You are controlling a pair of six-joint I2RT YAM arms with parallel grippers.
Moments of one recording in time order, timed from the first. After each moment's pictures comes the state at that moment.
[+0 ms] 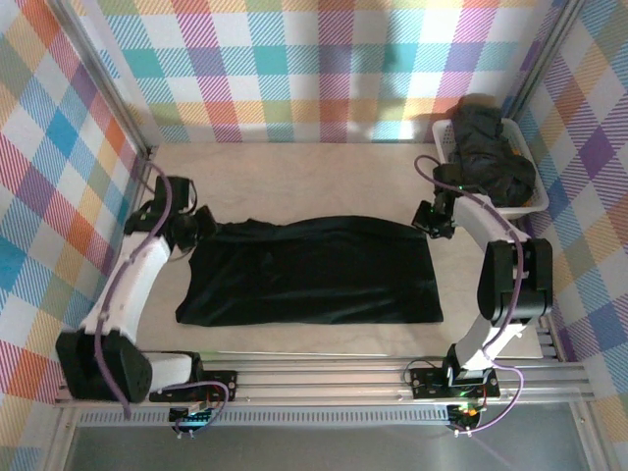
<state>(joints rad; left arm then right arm) -0.05 1.20 1.08 -0.86 0.04 -0.57 0.07 1.67 1.19 -0.73 -0.05 0.49</state>
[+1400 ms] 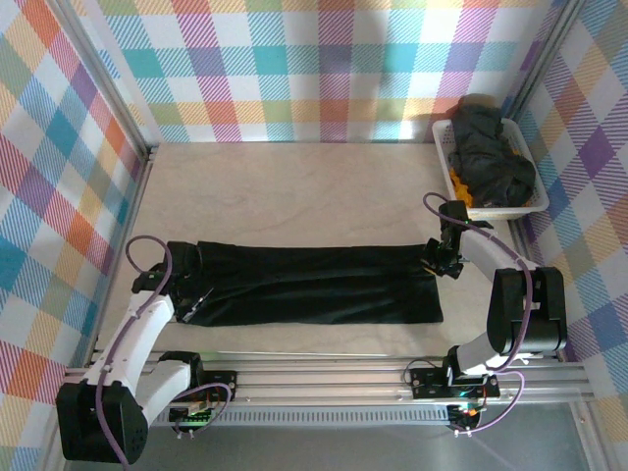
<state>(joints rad) -0.05 0.95 0.61 -0.90 -0.09 -0.95 0.04 1.50 0.88 -0.73 -0.05 0.57</state>
